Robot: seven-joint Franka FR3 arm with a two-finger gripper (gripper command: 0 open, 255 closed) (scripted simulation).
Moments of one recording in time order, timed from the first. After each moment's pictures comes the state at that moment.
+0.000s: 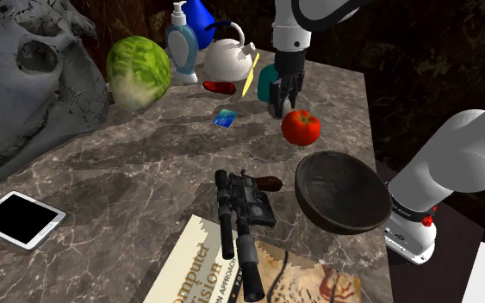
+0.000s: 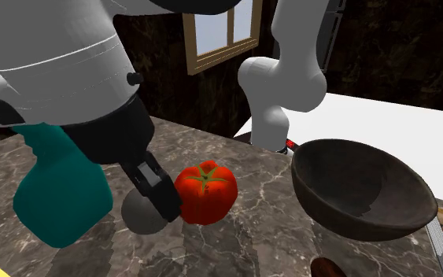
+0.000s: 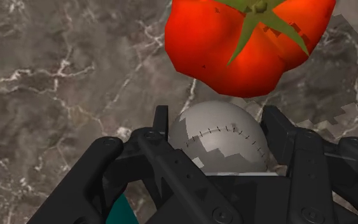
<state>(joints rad) 0.09 -0.26 0.24 -2.33 0.14 1.87 0.10</state>
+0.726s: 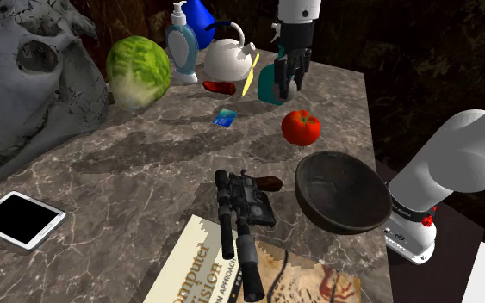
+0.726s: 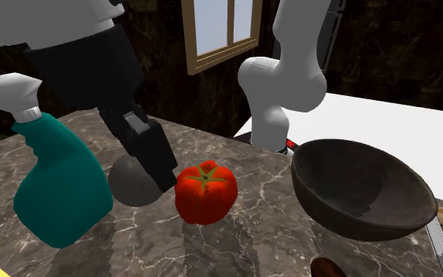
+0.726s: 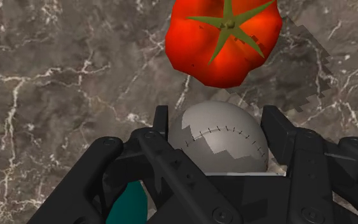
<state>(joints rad) 0.09 -0.30 0.23 -2.22 0.14 1.72 0.10</state>
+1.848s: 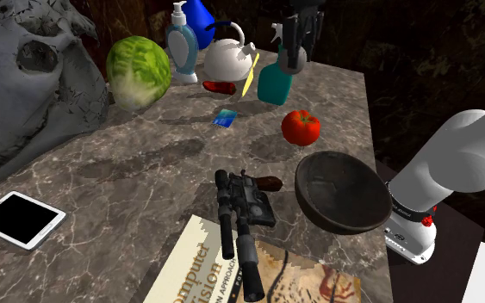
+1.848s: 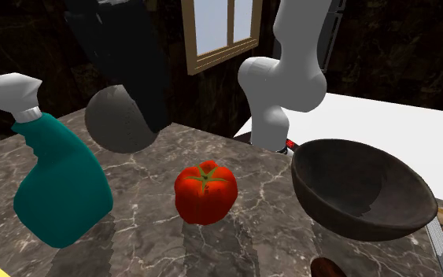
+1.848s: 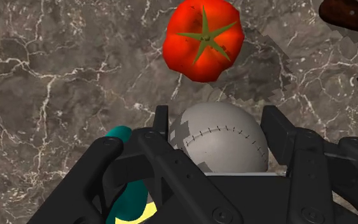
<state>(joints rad) 0.09 -0.32 0.22 -2.01 0.14 1.50 0.13</state>
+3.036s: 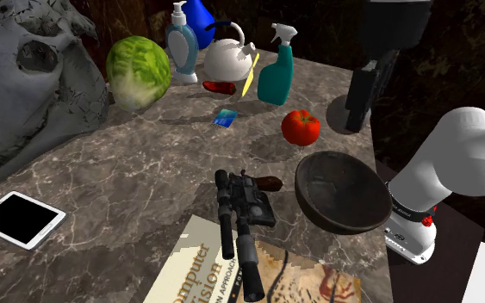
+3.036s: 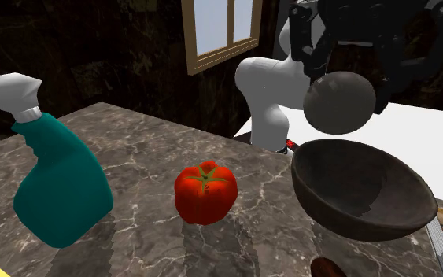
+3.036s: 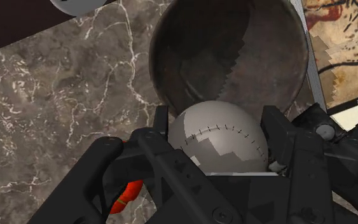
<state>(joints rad) 0.26 -0.76 0.39 -2.29 0.39 1.40 0.40</state>
